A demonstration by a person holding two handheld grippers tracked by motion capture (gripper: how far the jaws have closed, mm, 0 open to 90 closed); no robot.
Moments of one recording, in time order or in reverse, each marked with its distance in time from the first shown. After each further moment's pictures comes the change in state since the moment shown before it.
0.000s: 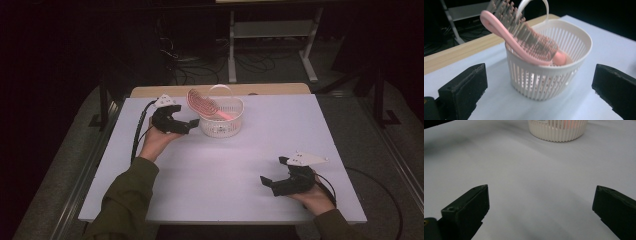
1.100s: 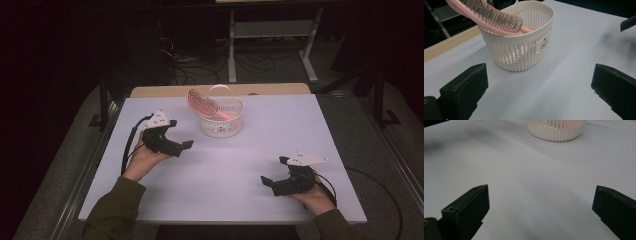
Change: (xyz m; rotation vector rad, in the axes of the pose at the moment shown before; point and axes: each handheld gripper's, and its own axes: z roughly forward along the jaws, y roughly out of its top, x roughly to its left) left arm -0.037 -0.023 -0.046 0.054 -0.065 0.108; right arm 0.000 0.000 -0.001 0.004 -0.007 -0.002
